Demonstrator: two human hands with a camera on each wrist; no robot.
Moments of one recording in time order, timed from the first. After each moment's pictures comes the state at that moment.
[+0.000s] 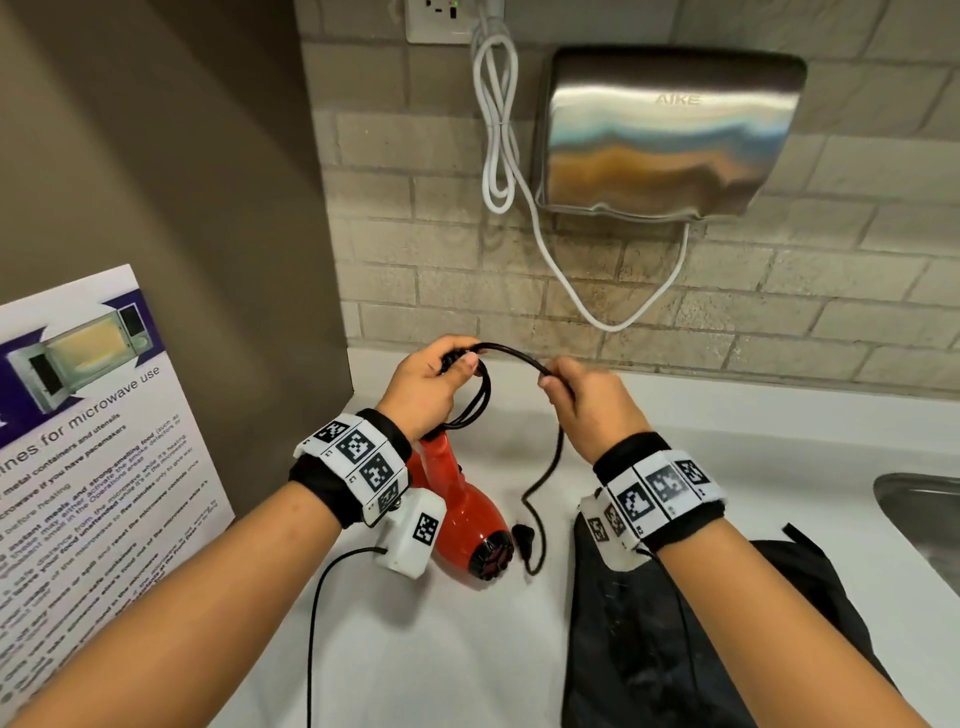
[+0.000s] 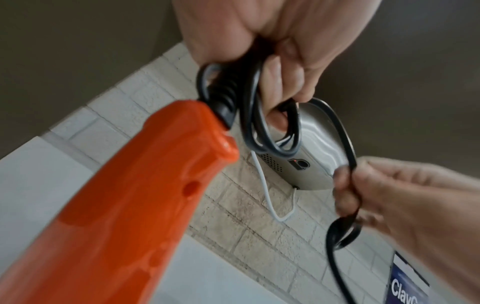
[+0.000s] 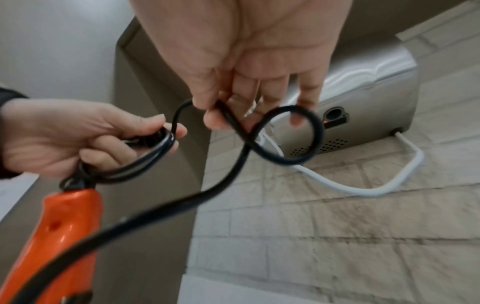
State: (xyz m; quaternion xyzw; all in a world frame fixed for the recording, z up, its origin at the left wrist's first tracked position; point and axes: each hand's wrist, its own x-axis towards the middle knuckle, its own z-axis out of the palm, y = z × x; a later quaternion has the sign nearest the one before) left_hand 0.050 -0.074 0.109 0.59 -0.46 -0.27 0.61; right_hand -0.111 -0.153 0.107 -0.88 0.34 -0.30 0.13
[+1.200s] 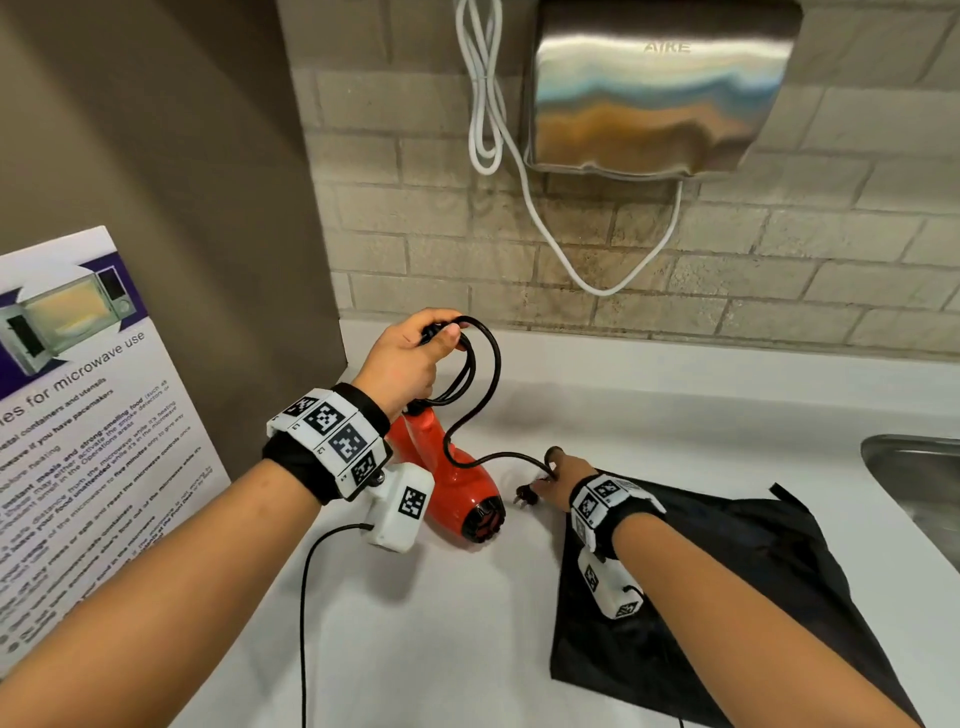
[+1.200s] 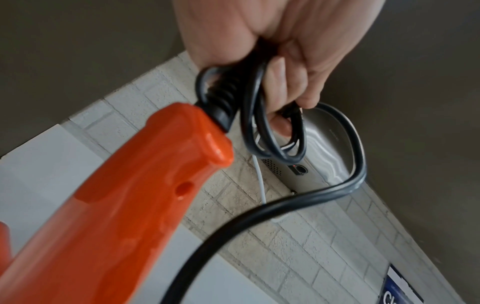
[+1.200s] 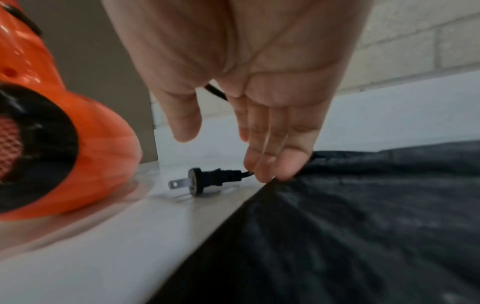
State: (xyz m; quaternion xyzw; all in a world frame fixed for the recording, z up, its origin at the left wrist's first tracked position) left_hand 0.049 -0.060 0.105 0.57 -0.43 -0.33 0.62; right_hand -0.117 -0.176 -0.033 -0.80 0.53 0.03 0.28
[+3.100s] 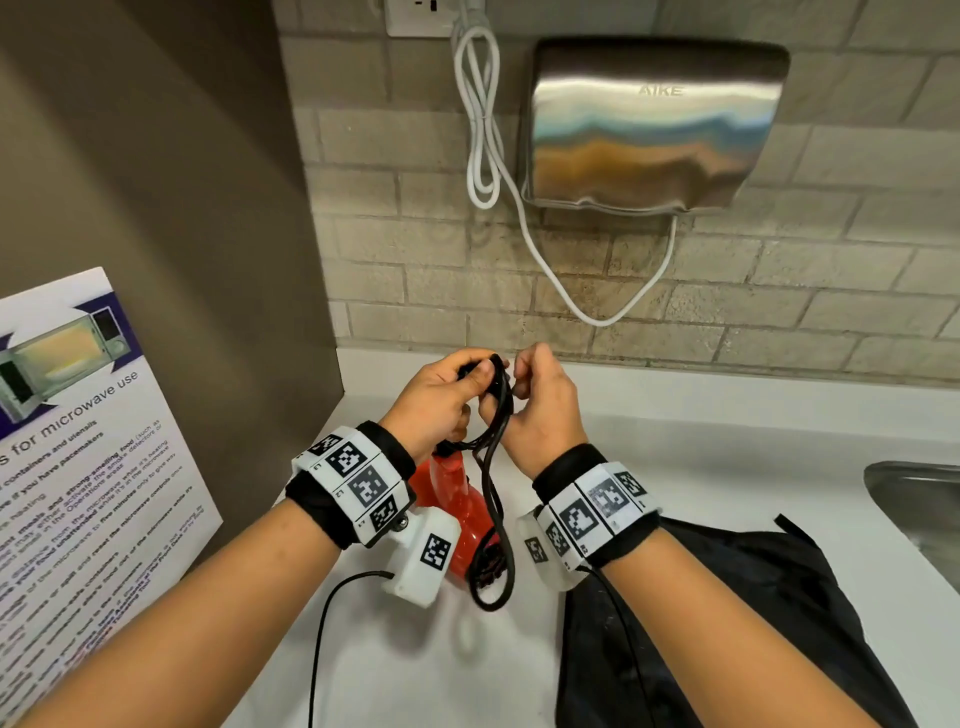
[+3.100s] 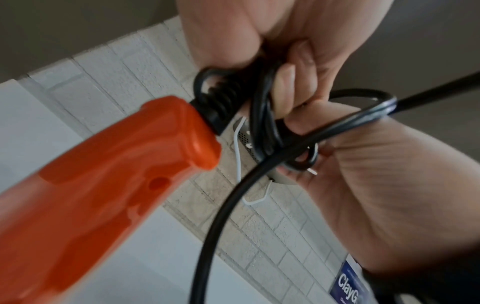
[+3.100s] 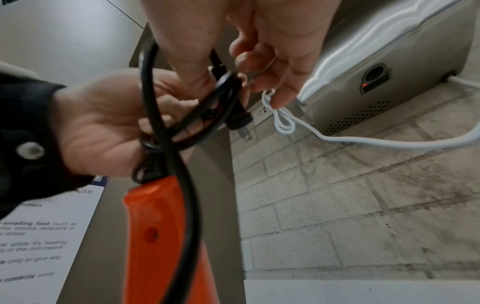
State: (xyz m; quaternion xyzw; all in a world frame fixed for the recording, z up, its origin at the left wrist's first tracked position) left_hand 0.028 -0.071 0.107 0.54 -0.45 -0.39 0.59; right_hand -0.078 -0.129 0.088 -0.77 0.24 -0.51 0.29
